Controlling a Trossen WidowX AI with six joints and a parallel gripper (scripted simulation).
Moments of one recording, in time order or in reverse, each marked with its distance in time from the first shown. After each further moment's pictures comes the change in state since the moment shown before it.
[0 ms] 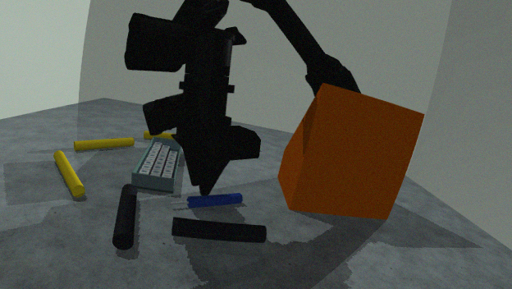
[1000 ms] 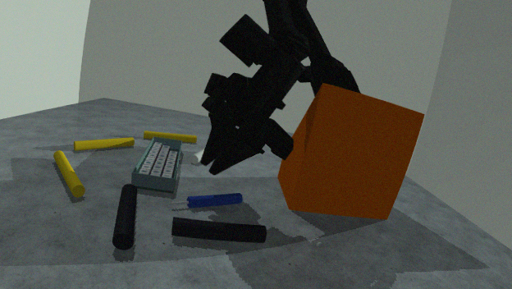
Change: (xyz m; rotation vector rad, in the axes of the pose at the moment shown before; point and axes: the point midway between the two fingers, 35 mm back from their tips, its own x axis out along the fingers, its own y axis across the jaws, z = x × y) arm -0.015 -0.018 -0.040 -0.010 -0.598 -0.078
